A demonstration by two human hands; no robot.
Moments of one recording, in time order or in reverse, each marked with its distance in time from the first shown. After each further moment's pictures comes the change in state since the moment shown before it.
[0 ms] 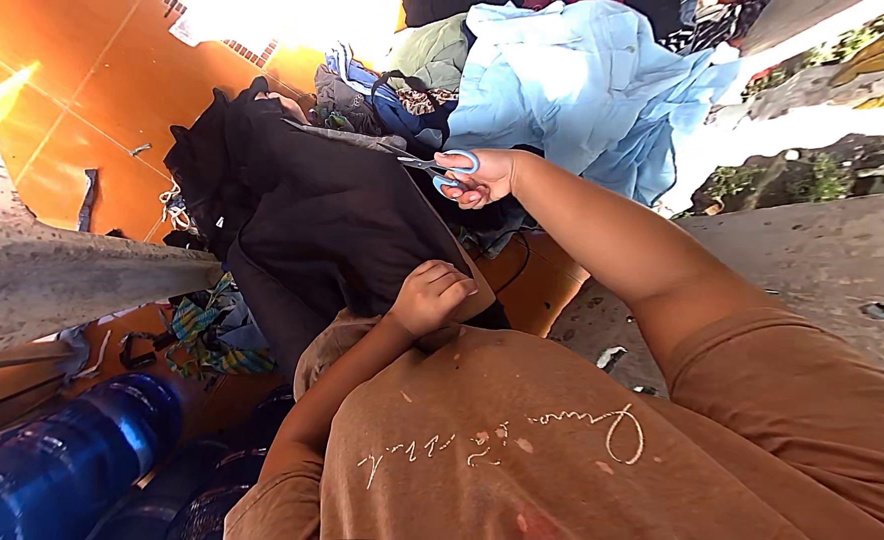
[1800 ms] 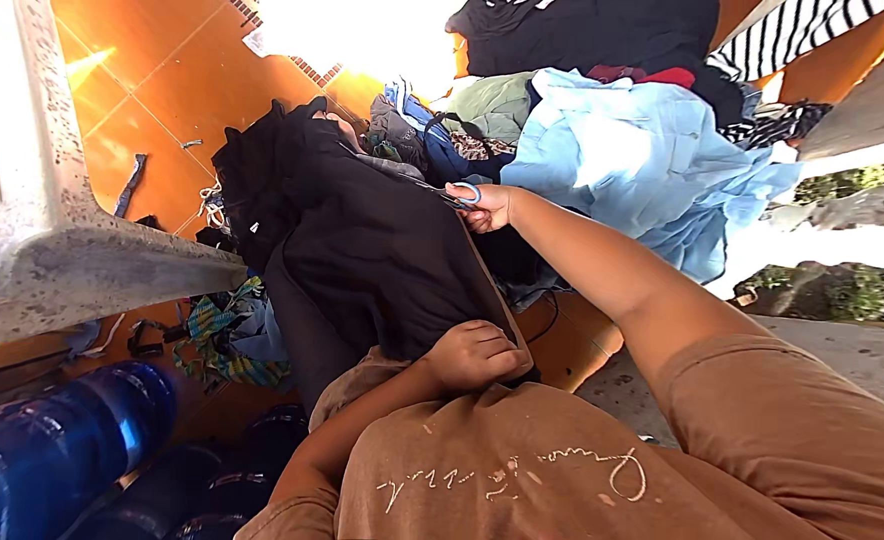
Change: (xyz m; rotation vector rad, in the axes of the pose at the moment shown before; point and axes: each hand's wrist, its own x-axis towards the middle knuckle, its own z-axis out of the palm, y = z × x) left_hand -0.001 -0.003 0.001 -0.107 0.018 0.038; right_hand 0.093 -0.038 -0.019 -0.014 0.059 0.127
